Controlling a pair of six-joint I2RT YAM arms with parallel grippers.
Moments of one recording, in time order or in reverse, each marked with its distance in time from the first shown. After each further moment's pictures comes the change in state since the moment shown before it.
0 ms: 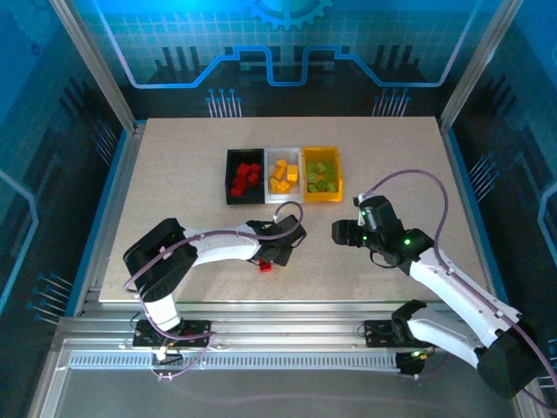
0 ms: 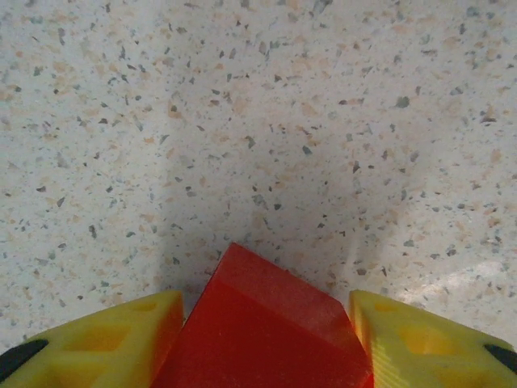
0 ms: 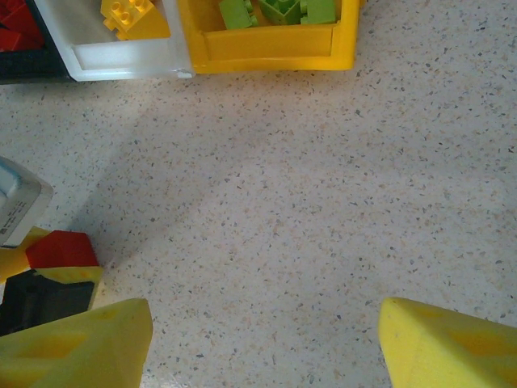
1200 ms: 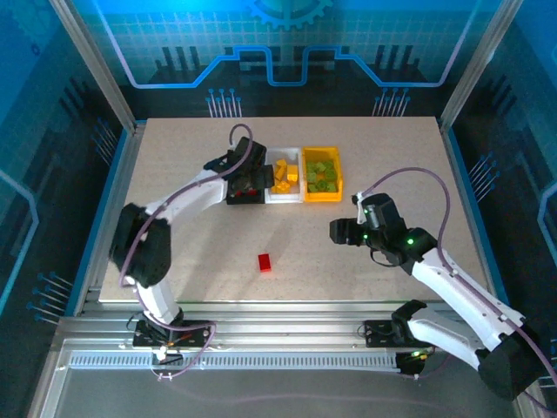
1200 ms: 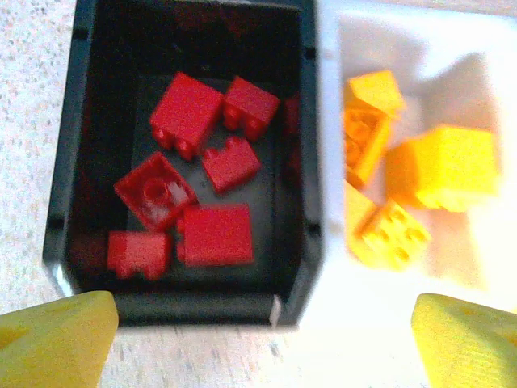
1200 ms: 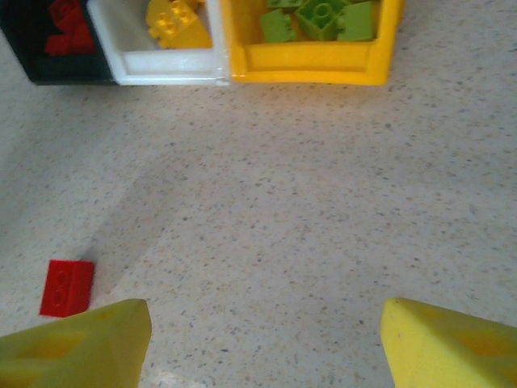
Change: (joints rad) left arm 0.421 -0.032 0.337 -0.033 0.034 0.009; right arm 0.001 -0.014 0.031 -0.004 -0.081 -0.035
